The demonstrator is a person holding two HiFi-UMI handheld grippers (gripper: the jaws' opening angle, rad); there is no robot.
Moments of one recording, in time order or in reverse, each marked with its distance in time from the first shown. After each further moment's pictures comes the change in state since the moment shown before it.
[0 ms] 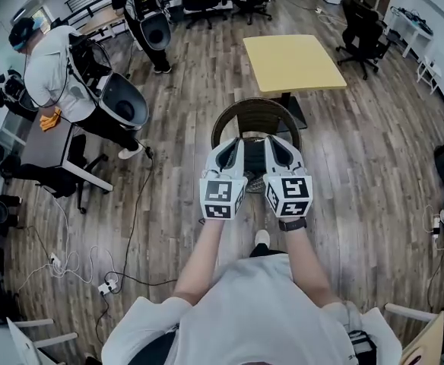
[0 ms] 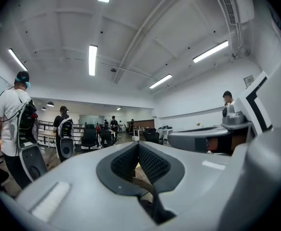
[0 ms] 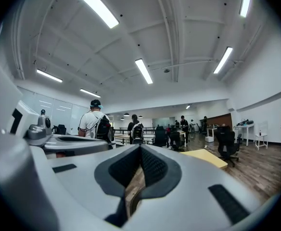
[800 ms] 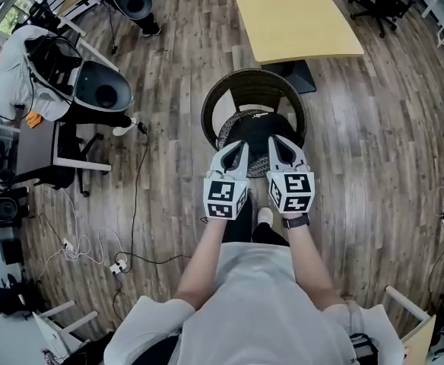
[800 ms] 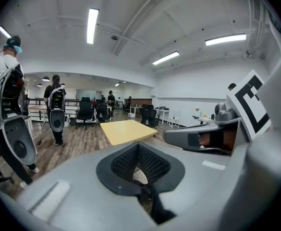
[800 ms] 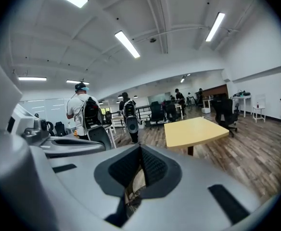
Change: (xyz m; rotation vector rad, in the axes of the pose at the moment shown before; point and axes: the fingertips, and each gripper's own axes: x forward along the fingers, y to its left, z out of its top) left arm 0.136 -0.006 -0.147 -0.099 0.283 -0.056; right arm 0.096 -0.109 -0.148 0.166 0.270 -0.003
